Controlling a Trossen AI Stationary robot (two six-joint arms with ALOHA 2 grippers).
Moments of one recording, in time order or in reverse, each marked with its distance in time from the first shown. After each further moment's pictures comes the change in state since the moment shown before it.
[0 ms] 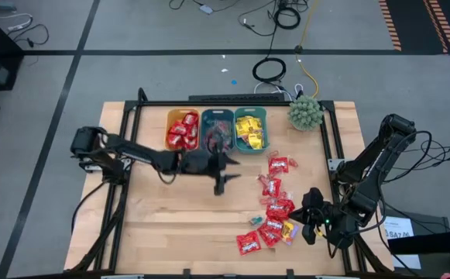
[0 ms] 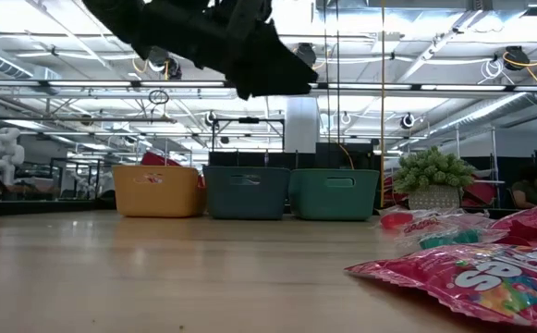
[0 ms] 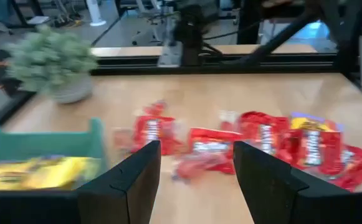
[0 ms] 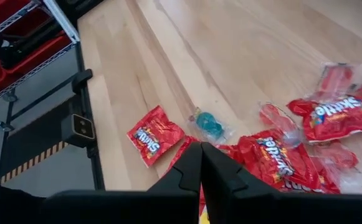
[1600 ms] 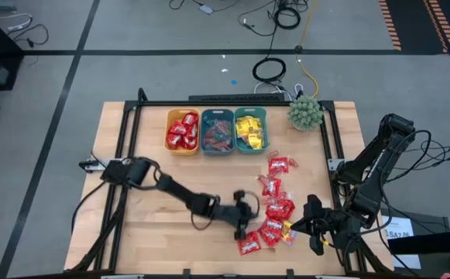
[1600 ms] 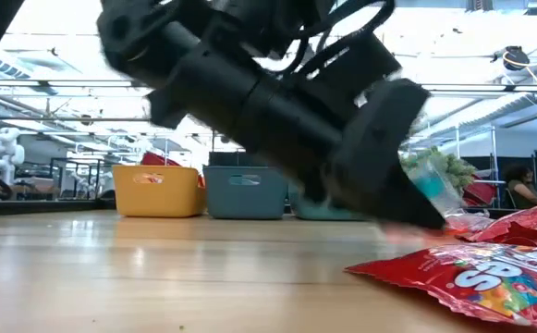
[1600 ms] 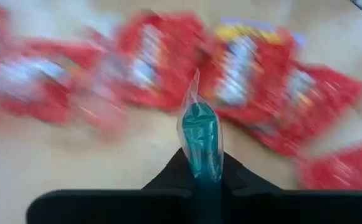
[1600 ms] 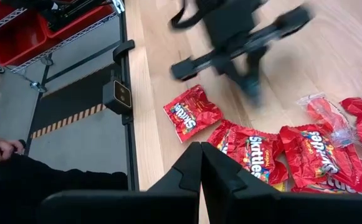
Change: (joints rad) left arm -0.272 0.629 0.412 0.016 -0.168 -0.181; right arm 0.042 0.000 0.000 0.122 -0.082 -0.164
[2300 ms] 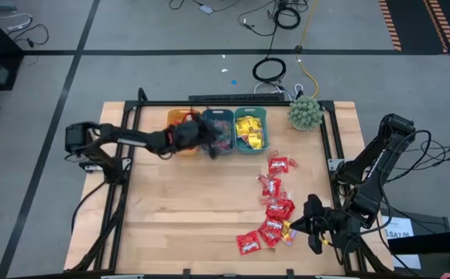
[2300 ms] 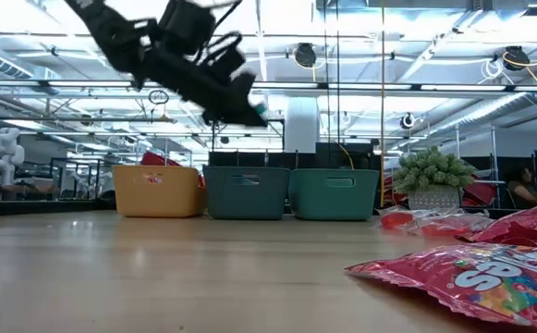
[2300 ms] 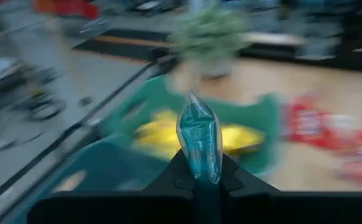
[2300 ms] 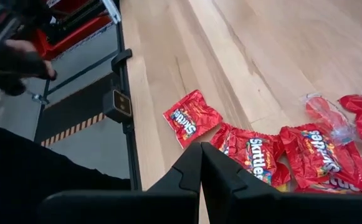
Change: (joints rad) left arm 0.576 -0.713 -0.549 0.017 0.058 0.188; right arm -0.003 0.000 0.000 0.000 0.025 0.059
